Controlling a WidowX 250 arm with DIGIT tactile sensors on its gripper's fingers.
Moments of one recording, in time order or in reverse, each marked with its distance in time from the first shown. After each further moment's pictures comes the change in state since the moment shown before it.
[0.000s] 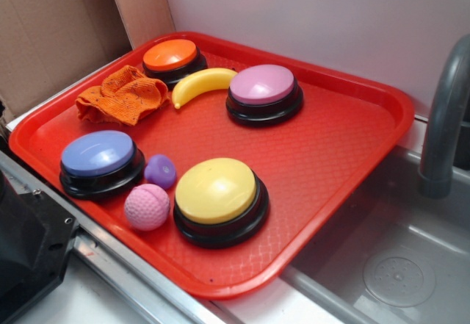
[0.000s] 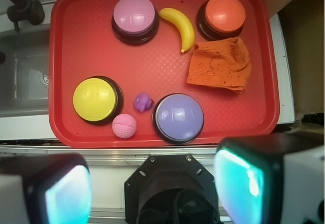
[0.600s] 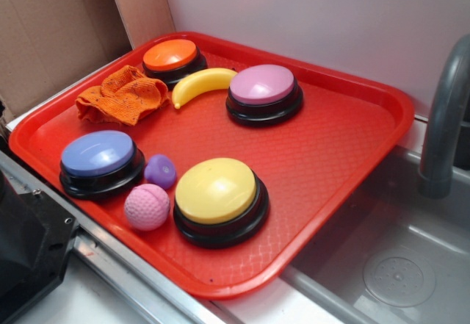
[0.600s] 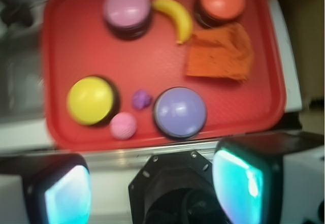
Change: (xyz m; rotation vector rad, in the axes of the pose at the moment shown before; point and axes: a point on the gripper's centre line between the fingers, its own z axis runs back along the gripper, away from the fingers) arm -0.001 0.017 -0.023 0.001 -0.028 0.223
